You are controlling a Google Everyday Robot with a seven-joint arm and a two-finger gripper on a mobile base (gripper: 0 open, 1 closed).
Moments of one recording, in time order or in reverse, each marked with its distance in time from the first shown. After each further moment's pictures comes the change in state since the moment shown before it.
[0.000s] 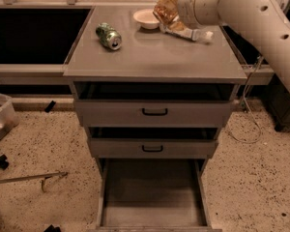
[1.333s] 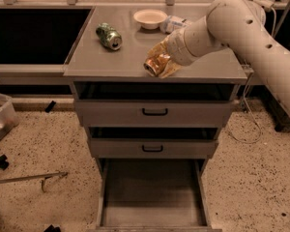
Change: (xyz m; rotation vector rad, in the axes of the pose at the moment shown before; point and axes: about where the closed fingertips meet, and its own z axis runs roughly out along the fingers) arm -0.099 0.103 0.011 -0.334 -0.329 0.255
